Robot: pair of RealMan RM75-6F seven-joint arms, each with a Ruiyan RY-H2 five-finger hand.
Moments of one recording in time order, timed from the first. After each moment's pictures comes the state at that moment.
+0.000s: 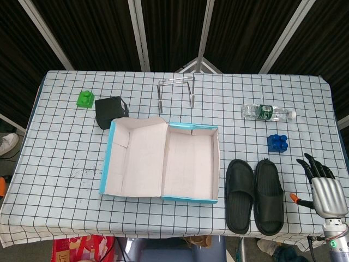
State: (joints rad) left arm 0.02 -1.14 -0.11 -1.58 1.58 1.78 0.06; right arm 0.09 -1.09 0.08 -1.69 -1.44 1.43 -0.08
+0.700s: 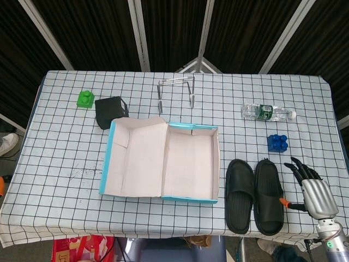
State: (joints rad) left arm 0.02 -1.14 -0.12 -1.58 1.56 1.76 0.06; right arm 0.12 -1.05 0.04 -1.72 -1.49 1.34 0.08
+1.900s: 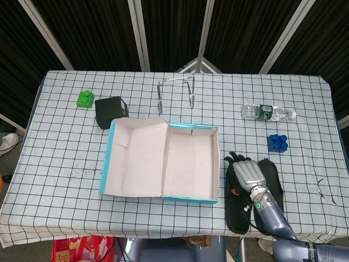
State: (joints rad) left arm 0.00 -1.13 -0.13 -1.56 1.50 1.69 0.00; right arm 0.64 -1.25 0.12 -1.94 -0.70 1.04 -0.71
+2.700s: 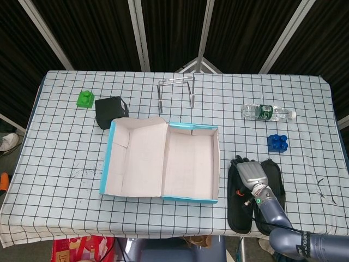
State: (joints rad) left arm -0.02 -1.14 -0.13 -1.56 1.50 1.67 0.05; right arm 0.74 -1.26 0.05 -1.86 -0.51 0.99 -0.74
